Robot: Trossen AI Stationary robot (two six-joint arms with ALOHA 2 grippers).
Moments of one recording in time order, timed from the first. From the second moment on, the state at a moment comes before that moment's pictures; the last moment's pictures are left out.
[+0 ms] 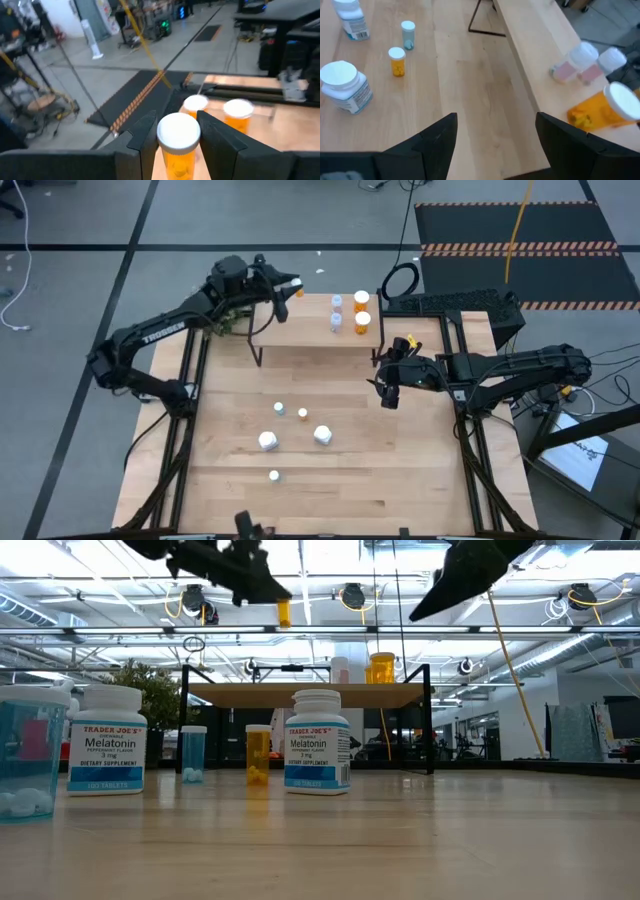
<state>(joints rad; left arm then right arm) 0.66 1.36 1.18 0.02 0.22 0.23 0.06 1.10 0.88 -0.45 0.42 -0.09</state>
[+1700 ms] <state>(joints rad) 0.62 1.70 1.23 0.06 0.02 0.09 0.06 1.10 0.88 -0.44 0.42 -0.13</state>
